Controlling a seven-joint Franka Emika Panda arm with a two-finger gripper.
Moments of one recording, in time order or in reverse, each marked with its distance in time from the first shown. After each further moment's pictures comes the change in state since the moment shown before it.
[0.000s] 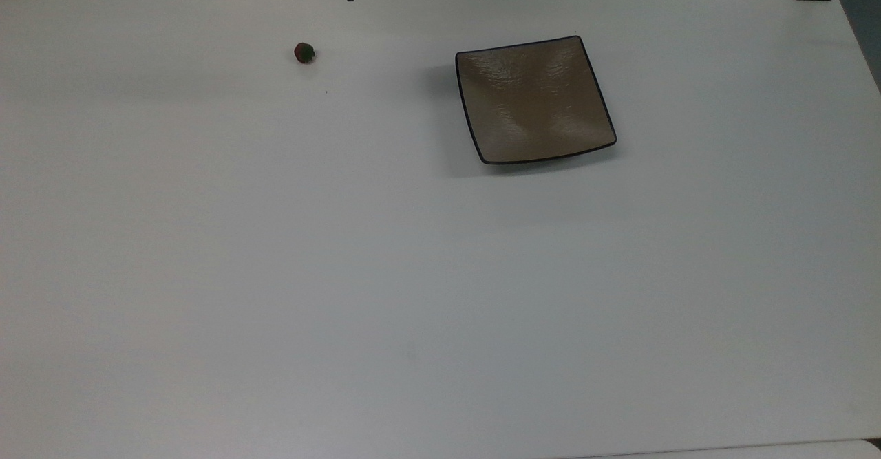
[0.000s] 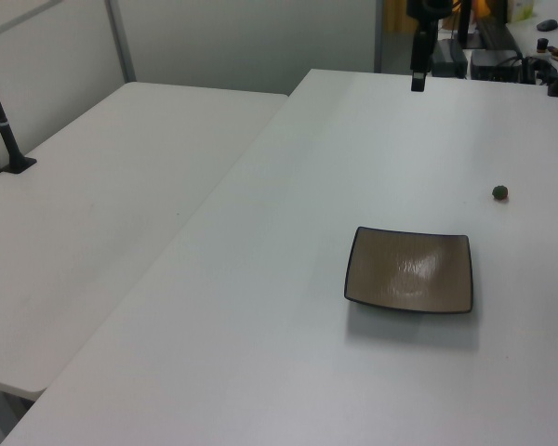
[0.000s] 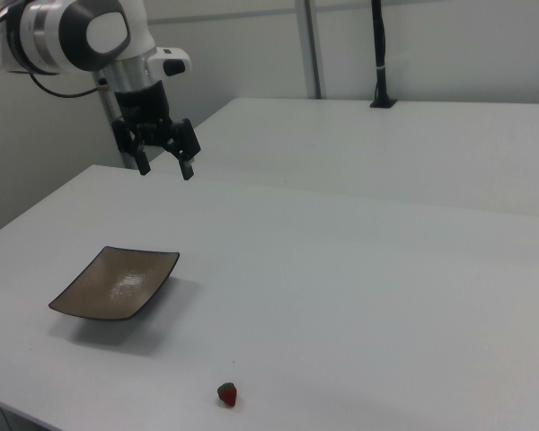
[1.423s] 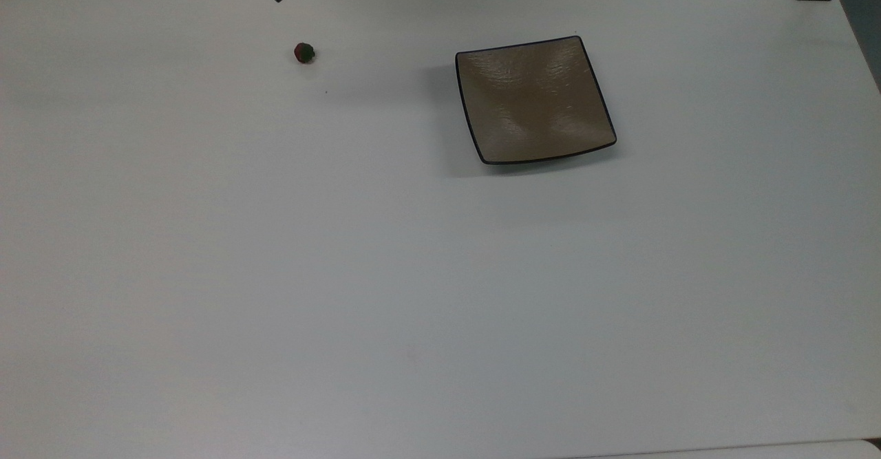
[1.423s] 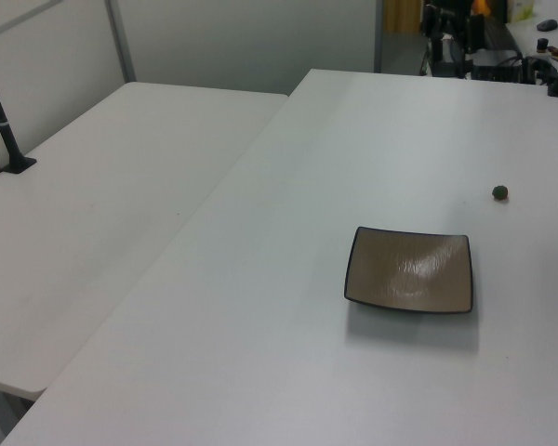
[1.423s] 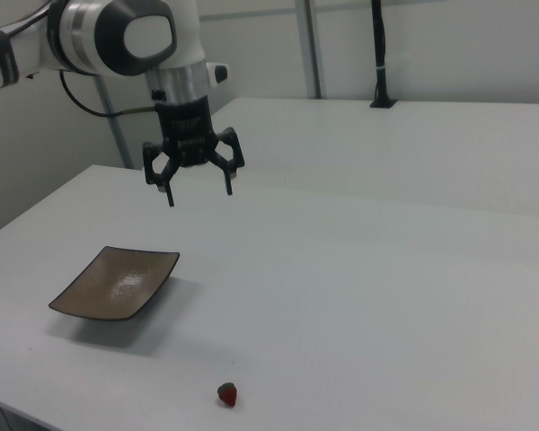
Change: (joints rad) arm -0.171 -0.014 -0.014 -0.018 0.000 -0.114 -0.881
